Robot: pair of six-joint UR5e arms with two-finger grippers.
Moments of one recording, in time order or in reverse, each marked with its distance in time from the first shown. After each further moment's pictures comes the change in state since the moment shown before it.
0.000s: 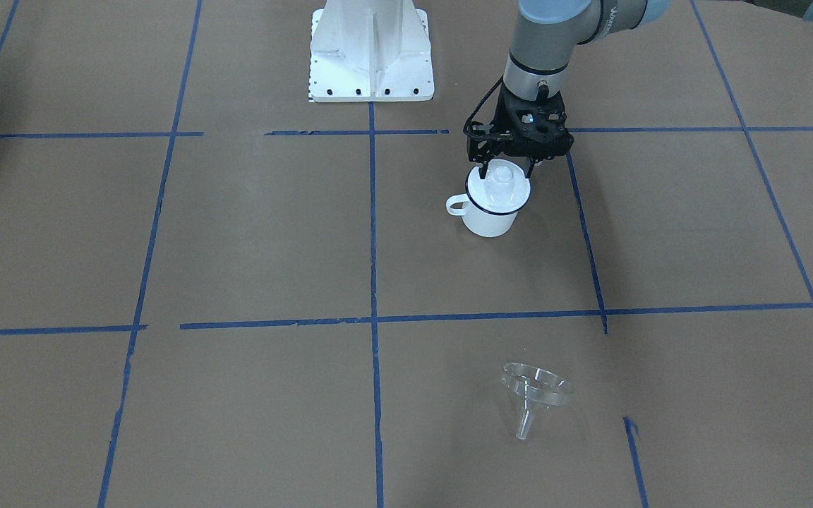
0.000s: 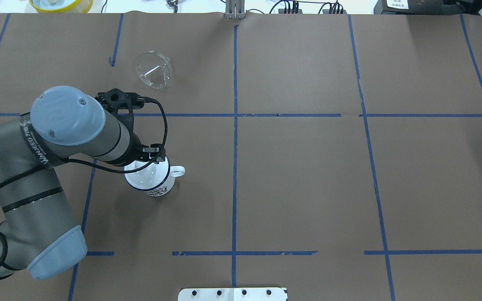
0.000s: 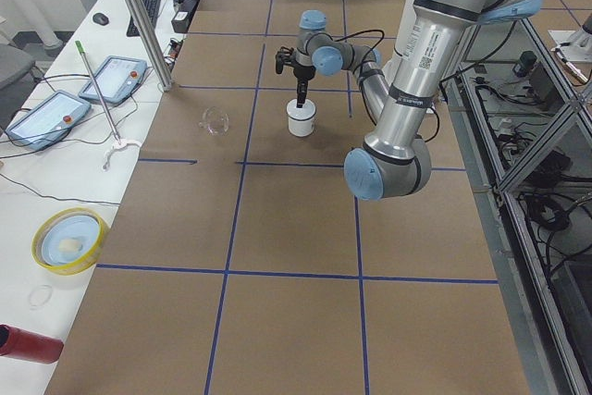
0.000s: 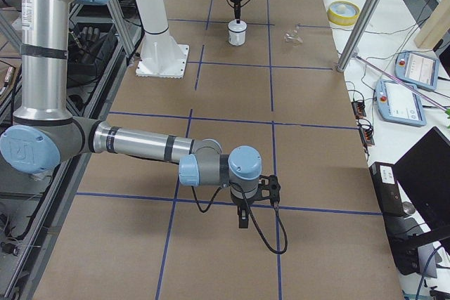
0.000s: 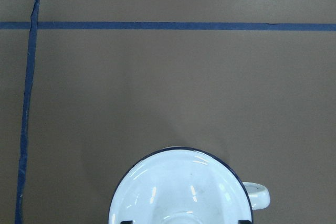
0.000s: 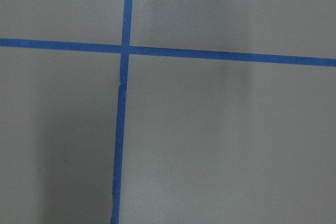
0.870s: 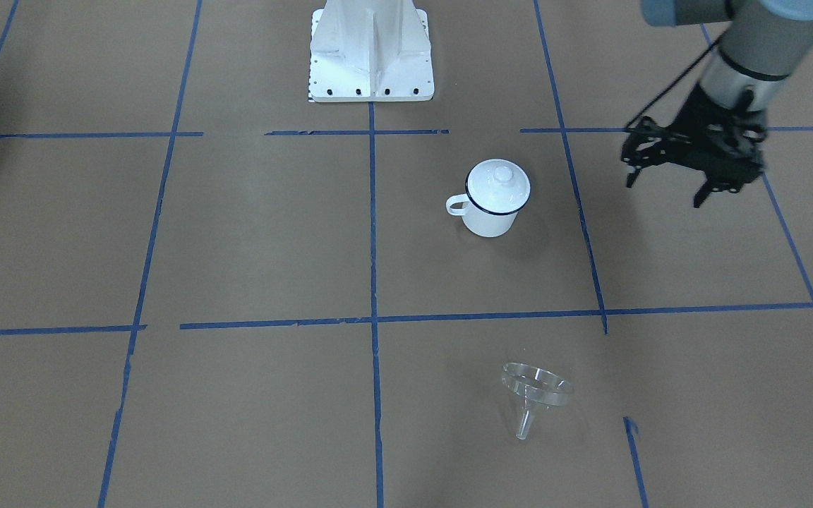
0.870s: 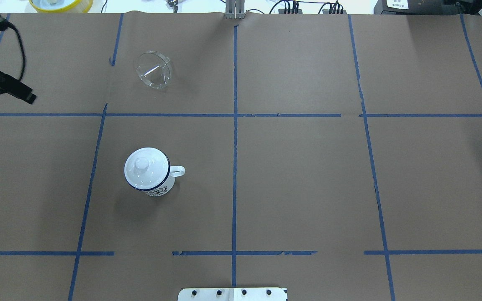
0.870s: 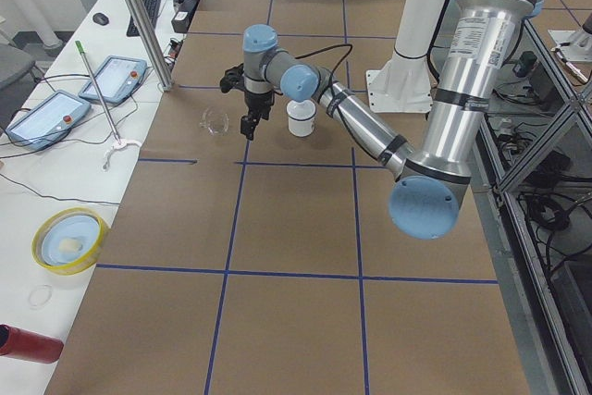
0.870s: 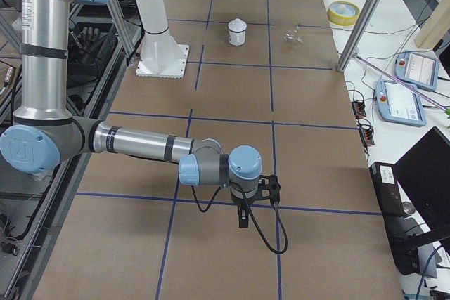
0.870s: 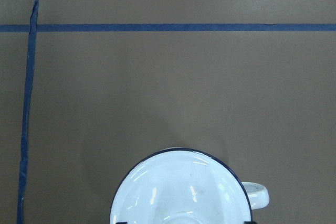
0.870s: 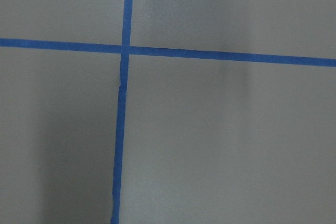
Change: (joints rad) left arm -0.600 0.248 0.057 -0.020 -0.405 0.932; right arm 0.000 0.000 0.000 0.000 0.000 0.000
